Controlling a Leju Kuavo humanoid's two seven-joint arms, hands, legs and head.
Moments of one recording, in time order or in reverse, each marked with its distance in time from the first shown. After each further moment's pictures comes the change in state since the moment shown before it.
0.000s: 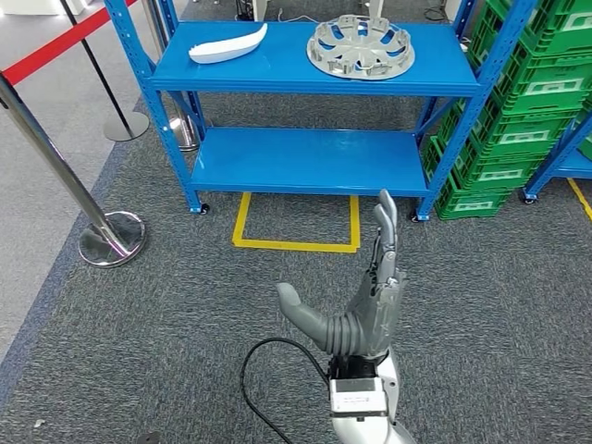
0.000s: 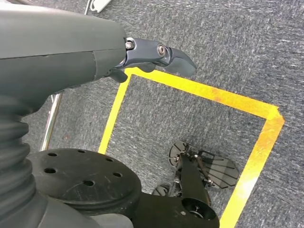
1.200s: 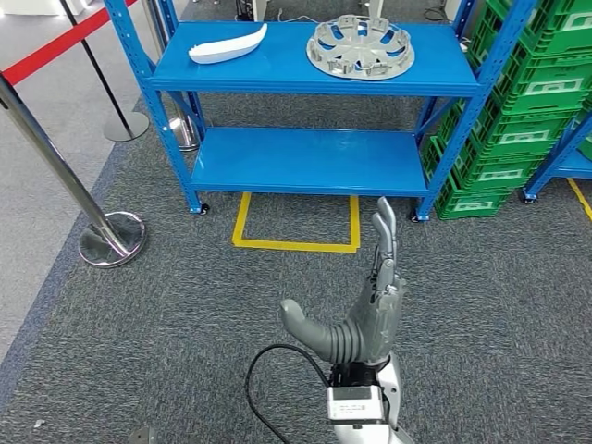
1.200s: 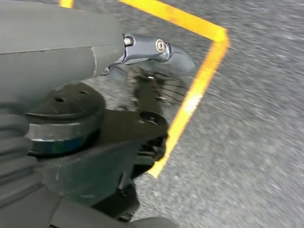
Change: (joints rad) left arm 0.003 -0.004 0.124 -0.004 0.104 -0.431 -0.255; right arm 0.026 -0.009 -0.007 -0.002 0.023 -0.009 -0.008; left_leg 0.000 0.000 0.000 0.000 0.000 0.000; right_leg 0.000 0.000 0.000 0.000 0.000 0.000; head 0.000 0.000
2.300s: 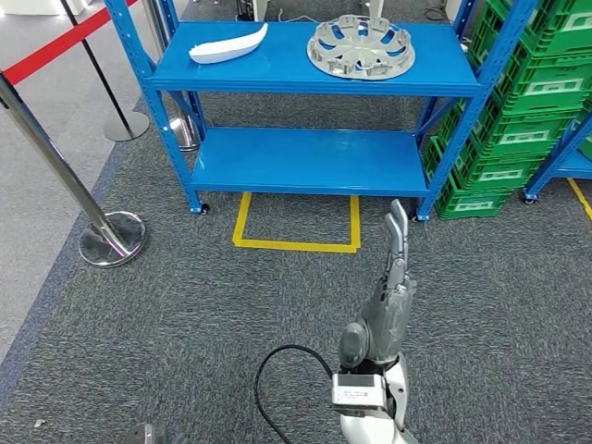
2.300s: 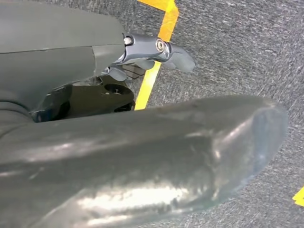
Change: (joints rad) left arm 0.006 0.008 -0.008 0.000 -0.042 -0.179 -0.174; right arm 0.030 0.015 -0.068 0.007 0.048 0.006 0.020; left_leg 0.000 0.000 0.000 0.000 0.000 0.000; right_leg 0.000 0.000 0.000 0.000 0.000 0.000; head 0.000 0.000
